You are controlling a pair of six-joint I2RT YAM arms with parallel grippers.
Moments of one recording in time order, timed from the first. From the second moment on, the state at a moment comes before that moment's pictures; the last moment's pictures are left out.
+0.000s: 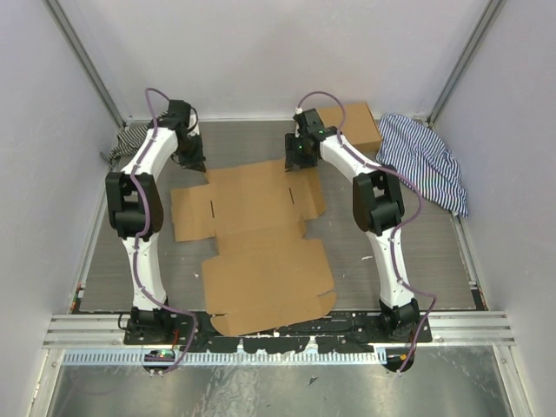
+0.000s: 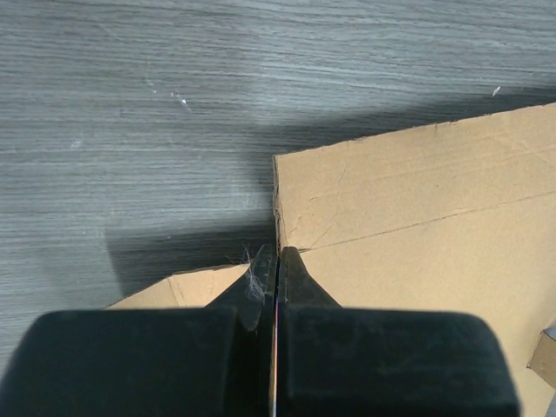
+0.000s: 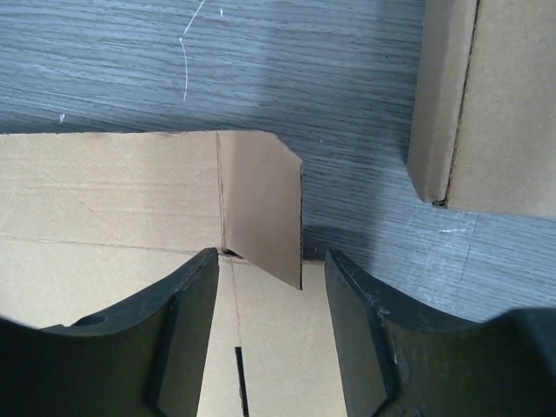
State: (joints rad) left arm -0.11 2.16 1.91 -0.87 0.12 -0.25; right arm 0.39 2.35 2.02 -0.60 -0.09 0.30
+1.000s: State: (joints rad) left arm -0.17 2.22 1.90 -0.84 0.18 -0.32; right arm 0.45 2.38 2.03 -0.52 -0.16 0.28
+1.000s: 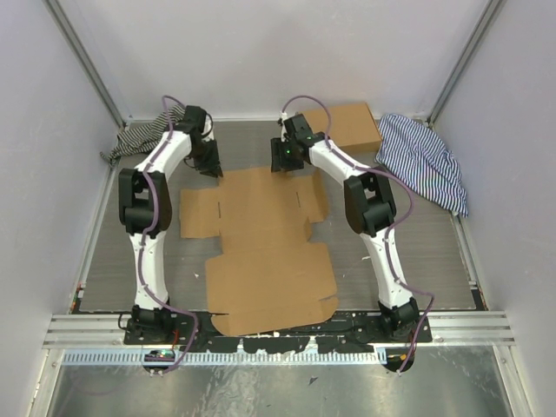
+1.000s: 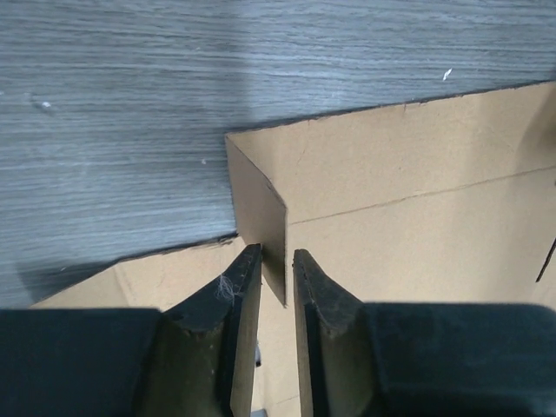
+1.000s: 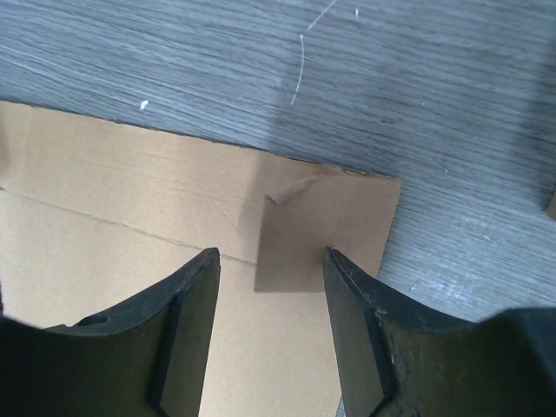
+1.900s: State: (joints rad) left arm -0.18 2.31 1.95 -0.79 0.27 -0.41; right arm 0.45 2.43 2.06 -0.51 -0.16 0.28
